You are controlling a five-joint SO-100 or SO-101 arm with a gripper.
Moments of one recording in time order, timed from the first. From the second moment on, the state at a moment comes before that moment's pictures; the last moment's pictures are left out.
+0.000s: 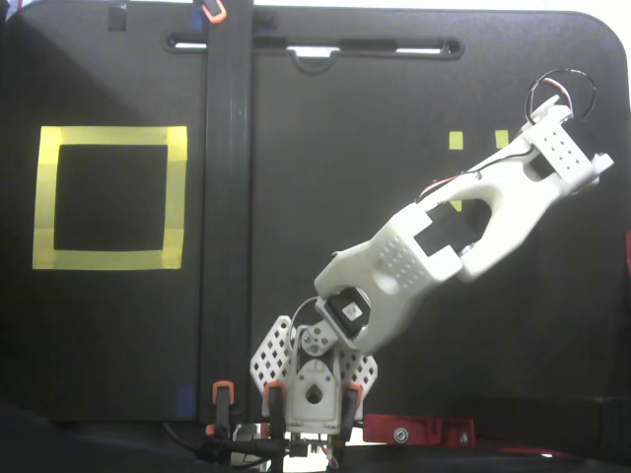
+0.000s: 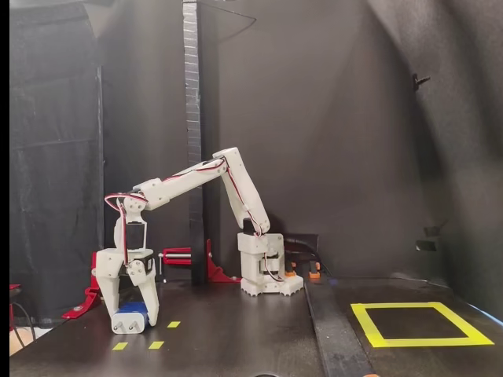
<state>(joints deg) 52.1 67.6 88.5 61.5 -146.3</state>
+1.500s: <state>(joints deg) 49.5 74.8 69.0 89.0 -134.7</state>
